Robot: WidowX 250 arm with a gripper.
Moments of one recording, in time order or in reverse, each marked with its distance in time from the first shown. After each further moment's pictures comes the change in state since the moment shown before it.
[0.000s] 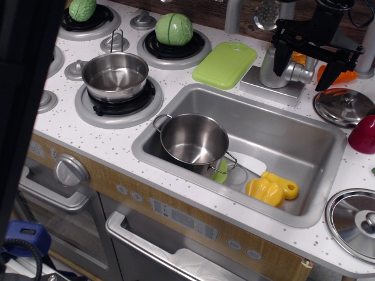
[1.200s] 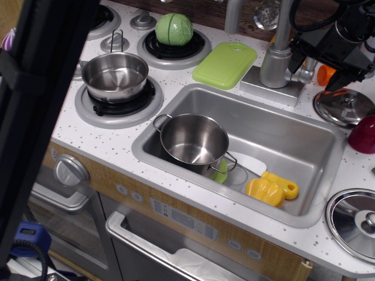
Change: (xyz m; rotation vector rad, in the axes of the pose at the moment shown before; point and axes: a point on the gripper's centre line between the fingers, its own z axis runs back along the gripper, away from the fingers) arm 0.034 -0.016 -0.015 0.150 -0.337 -0.008
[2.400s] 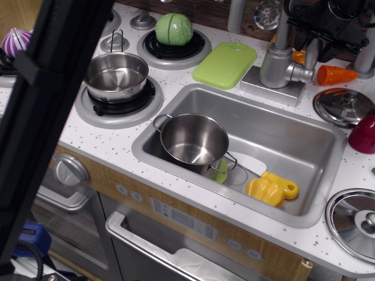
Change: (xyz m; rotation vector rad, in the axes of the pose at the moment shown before) arm 0.037 0.017 -0.011 -0.008 -0.088 0.014
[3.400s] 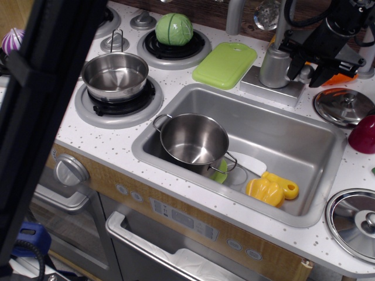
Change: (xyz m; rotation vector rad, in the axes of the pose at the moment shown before) arm -0.055 -0.011 0.009 -0.004 0.255 0.105
